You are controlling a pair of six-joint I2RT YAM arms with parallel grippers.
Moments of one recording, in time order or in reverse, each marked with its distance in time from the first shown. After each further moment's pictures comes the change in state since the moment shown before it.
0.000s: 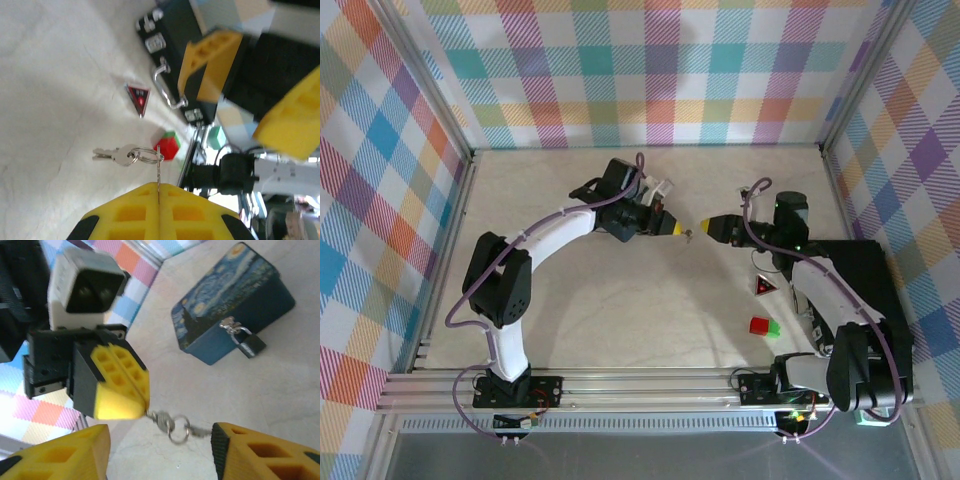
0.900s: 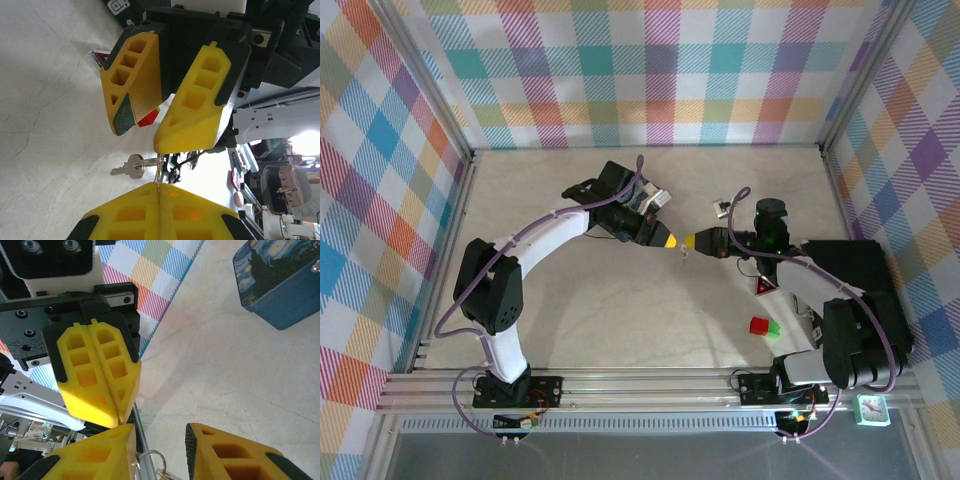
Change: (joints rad) left arm 0.000 -0.064 -0.008 -0.166 0.098 0.193; right arm 0.106 0.112 -0.075 0.228 -0.183 0.105
